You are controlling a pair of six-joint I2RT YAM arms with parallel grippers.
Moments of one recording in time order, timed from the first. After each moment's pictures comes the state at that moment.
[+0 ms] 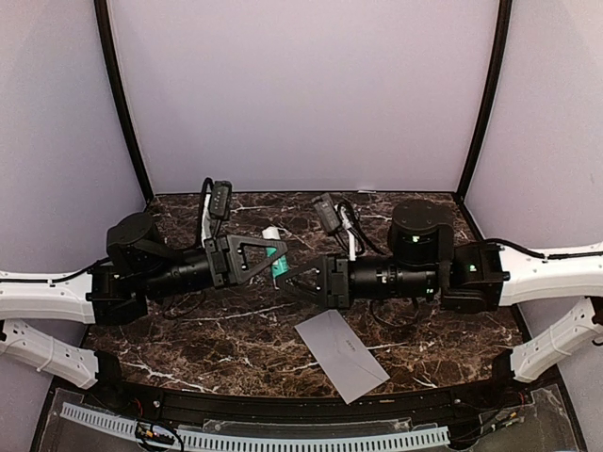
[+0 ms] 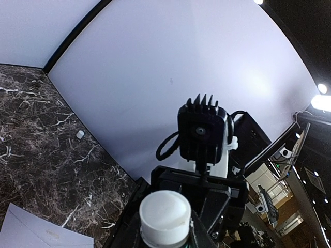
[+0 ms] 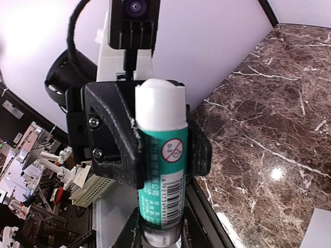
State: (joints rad) left arm -1.12 1.08 0.71 0.48 0.21 -0.85; right arm 1.29 1.28 1.00 0.11 -0.17 0.71
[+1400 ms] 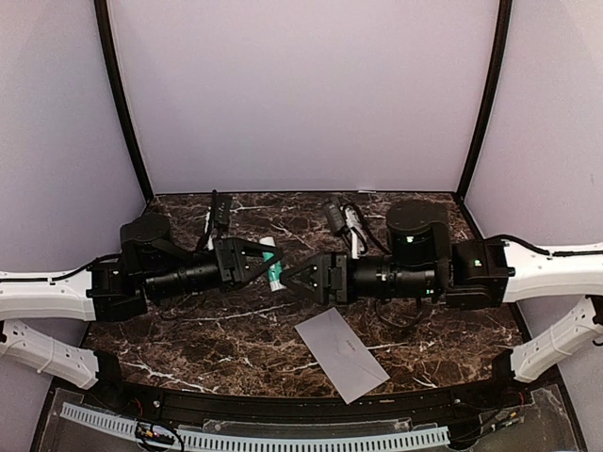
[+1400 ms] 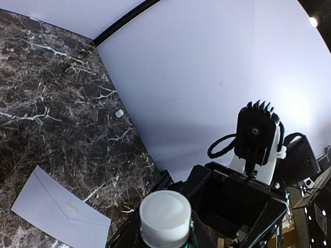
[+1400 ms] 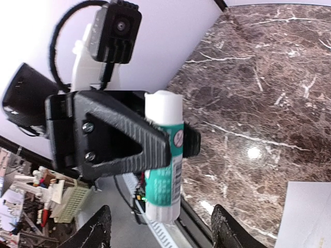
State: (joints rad) left arm -1.07 1.09 0.73 0.25 0.09 -1.00; right arm 1.30 1.31 1.08 -0.12 0.01 0.79
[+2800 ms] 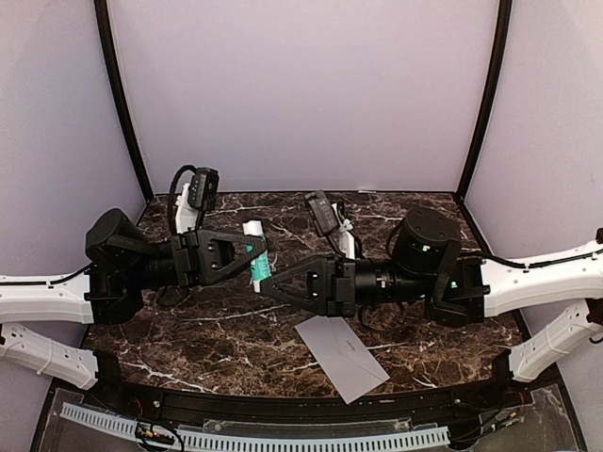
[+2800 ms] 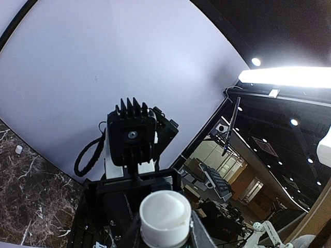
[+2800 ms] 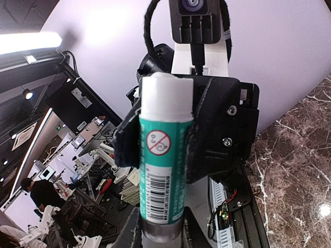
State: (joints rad) left arm -1.05 1.05 0.69 0.72 0.51 -0.92; right arm 1.30 1.34 0.95 0.51 -0.40 0.77
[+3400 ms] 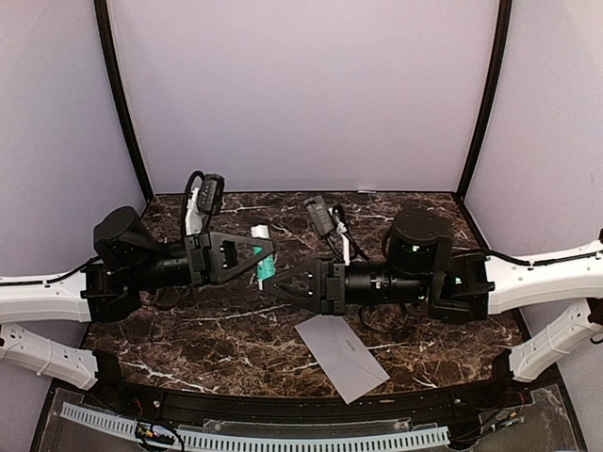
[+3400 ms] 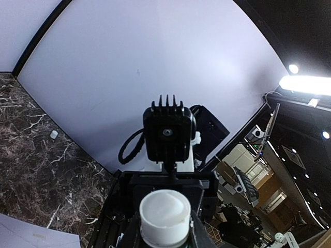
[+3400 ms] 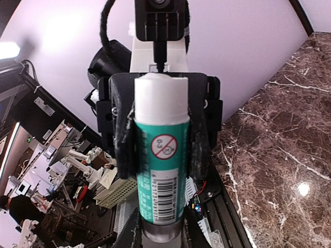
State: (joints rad) left arm -1.04 1.03 0.69 0.54 0.42 -0.86; right arm 1.30 1.33 0.96 0.34 -0.25 0.75
